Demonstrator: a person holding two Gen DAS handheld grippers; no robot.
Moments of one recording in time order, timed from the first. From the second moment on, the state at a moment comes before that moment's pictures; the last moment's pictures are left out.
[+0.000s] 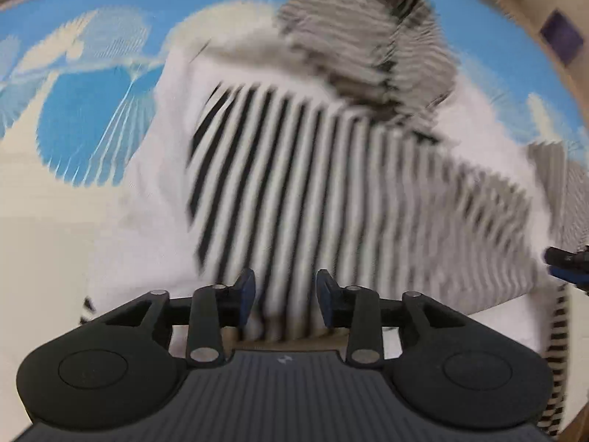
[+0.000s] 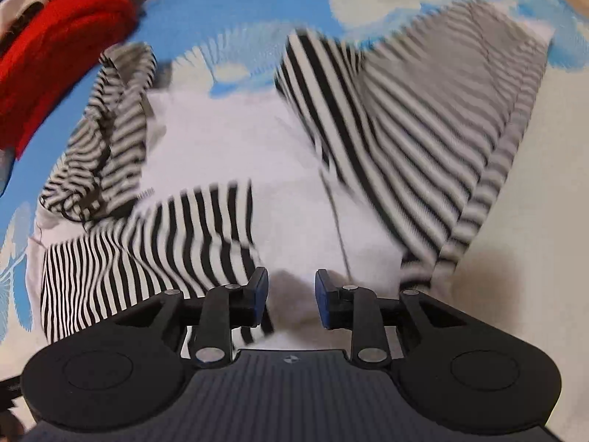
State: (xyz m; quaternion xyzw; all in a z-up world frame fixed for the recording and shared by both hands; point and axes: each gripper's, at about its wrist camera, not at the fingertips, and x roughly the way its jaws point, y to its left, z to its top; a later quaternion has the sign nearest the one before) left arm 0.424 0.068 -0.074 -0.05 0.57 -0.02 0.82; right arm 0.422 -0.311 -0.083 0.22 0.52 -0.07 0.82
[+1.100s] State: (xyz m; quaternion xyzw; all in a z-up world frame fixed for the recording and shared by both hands) left arm 0.424 -0.007 -0.055 -0.03 0.55 -0.08 0.83; right arm 0.419 -0.523 -0.120 0.40 0.36 -0.29 0.79
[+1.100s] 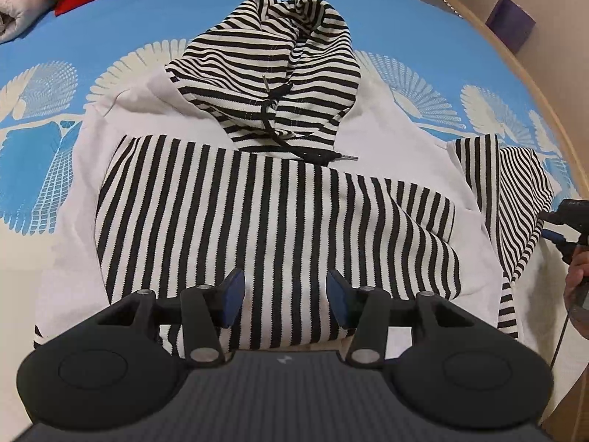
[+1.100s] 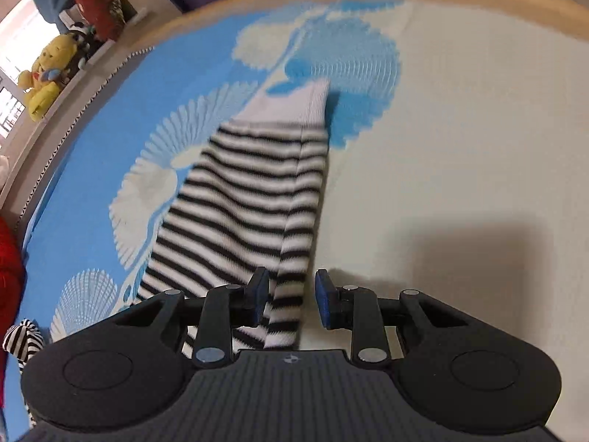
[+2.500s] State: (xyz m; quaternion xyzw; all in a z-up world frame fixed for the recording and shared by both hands) left arm 0.438 0.065 -0.039 -0.16 0.55 -0.05 0.82; right arm 0.393 -0.260 -0.009 0.02 0.42 0.08 0.90
